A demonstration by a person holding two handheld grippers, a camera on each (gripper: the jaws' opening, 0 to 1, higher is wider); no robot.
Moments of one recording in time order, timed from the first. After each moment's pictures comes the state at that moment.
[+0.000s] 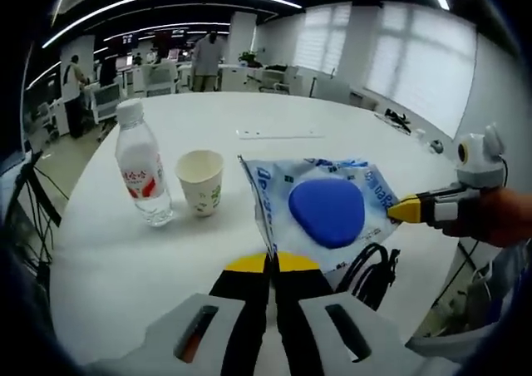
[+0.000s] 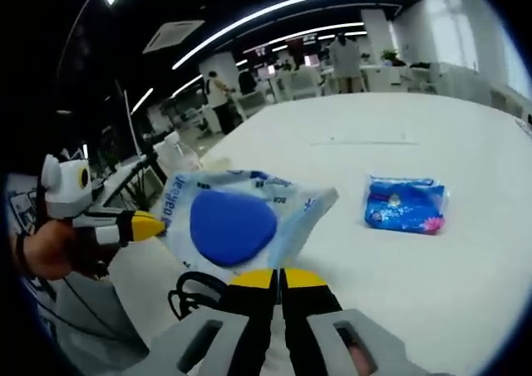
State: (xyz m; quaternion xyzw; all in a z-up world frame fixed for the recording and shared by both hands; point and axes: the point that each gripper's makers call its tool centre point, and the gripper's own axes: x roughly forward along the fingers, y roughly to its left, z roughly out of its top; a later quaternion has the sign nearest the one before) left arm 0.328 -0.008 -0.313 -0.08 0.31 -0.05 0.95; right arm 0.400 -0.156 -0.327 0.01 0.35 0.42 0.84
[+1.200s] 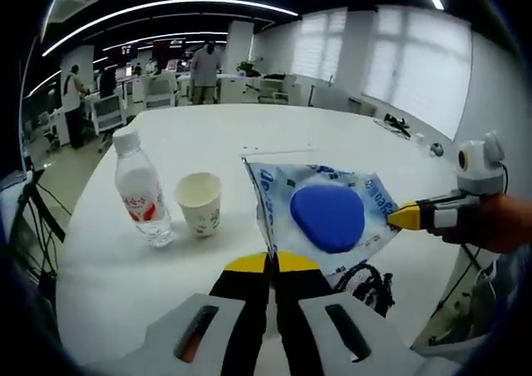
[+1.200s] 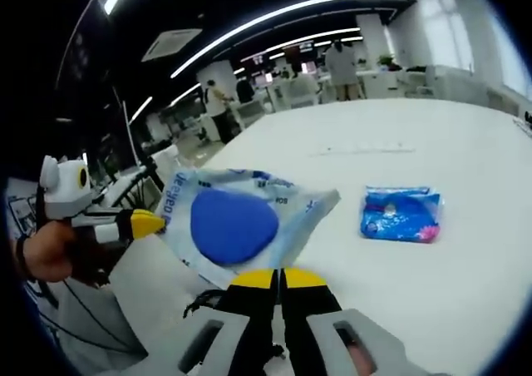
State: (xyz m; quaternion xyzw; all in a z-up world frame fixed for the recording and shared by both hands) left arm 0.346 -0.005 -0.296 -0.07 0.29 -0.05 0.95; right arm 0.406 -0.157 -0.313 0.03 0.33 0.41 0.85
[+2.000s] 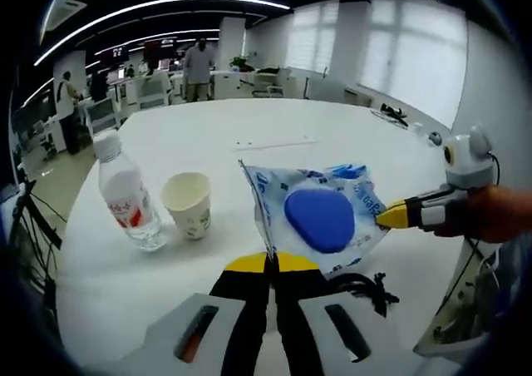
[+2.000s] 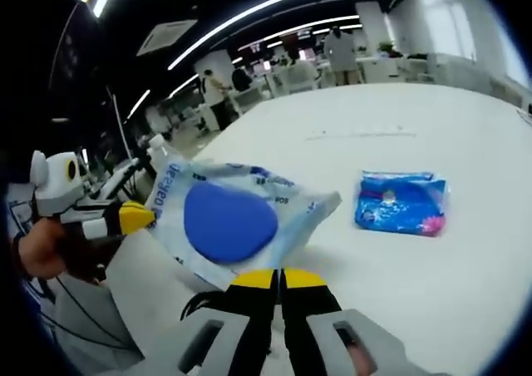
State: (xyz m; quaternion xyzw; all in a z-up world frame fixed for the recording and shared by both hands) left arm 0.357 -0.018 -0.307 -0.04 0.31 -0.07 0.95; right arm 0.424 -0.158 -0.344 0.02 0.37 0.41 0.83
